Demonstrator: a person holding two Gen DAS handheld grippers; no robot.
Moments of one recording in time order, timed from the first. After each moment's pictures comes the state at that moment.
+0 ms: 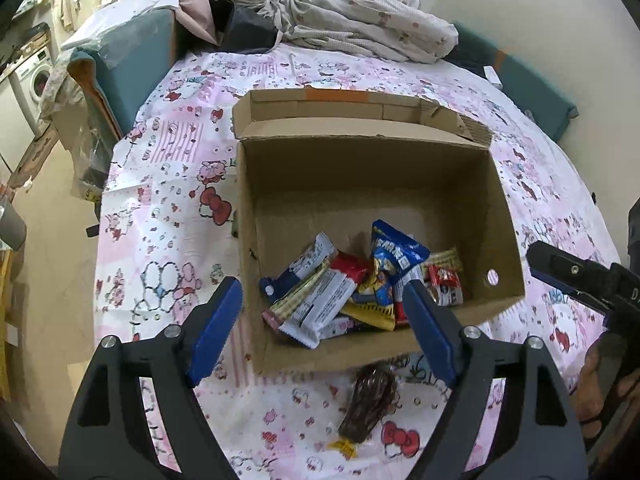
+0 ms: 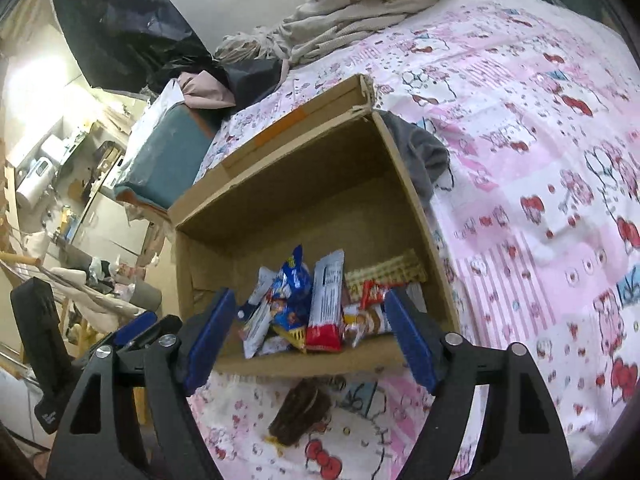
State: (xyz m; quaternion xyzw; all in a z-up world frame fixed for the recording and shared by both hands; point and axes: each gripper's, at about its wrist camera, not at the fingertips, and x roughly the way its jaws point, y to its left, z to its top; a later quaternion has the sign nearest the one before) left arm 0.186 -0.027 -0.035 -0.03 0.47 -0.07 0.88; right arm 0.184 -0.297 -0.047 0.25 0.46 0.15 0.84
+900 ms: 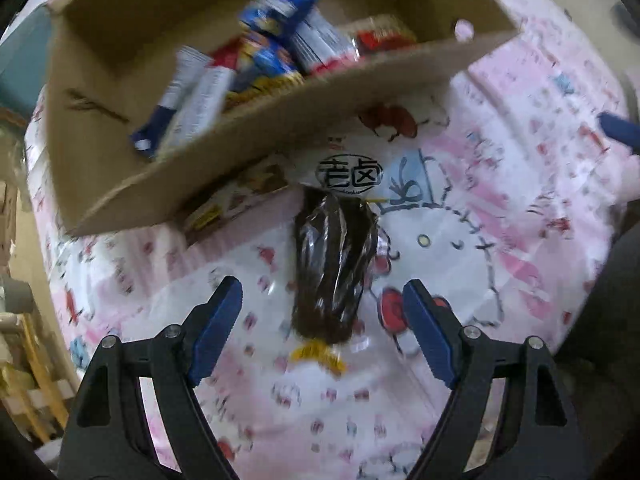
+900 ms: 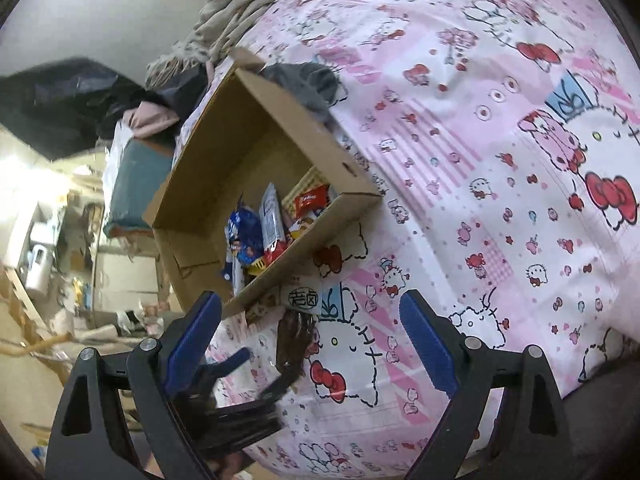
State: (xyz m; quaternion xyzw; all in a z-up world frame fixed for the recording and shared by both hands) left arm 0.137 -0.111 -0.165 0.14 0.62 -0.16 0.75; right arm 0.112 -0.359 -0.089 0.41 0.52 0.07 0.75
